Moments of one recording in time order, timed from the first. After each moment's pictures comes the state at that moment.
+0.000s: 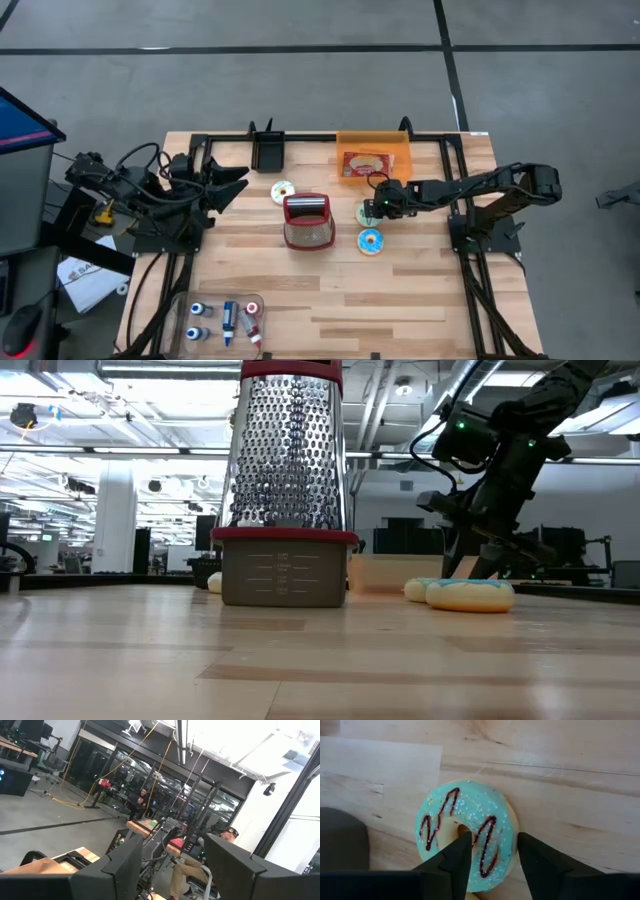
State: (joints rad) left arm -0.46 0.80 0.91 0.25 -0.74 -0.29; right arm -0.16 1.43 0.61 -0.28 0.11 1.26
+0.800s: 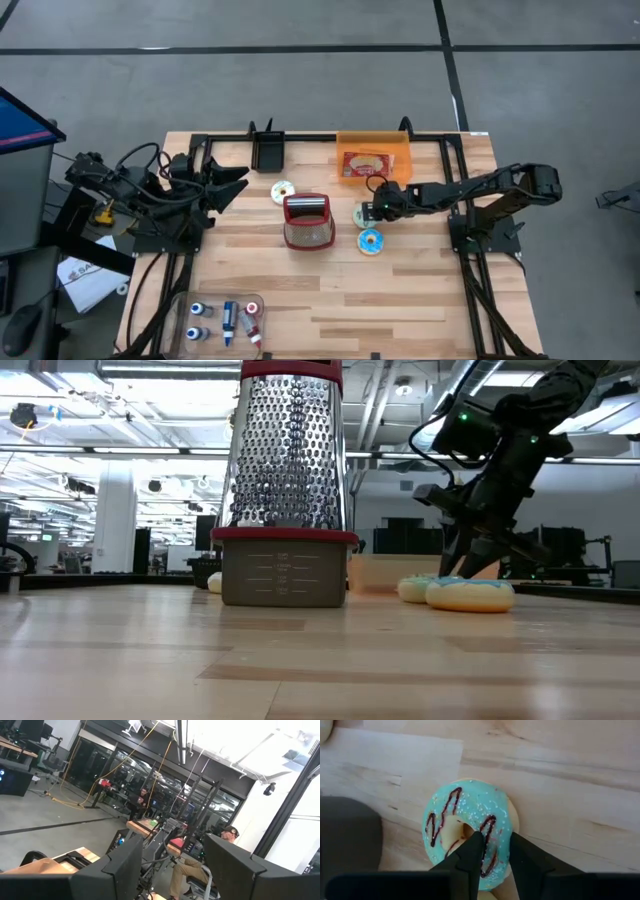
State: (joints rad) left arm -0.46 0.80 0.91 0.25 -0.74 -0.29; right arm -0.12 1.43 0.61 -0.24 0.14 1.25
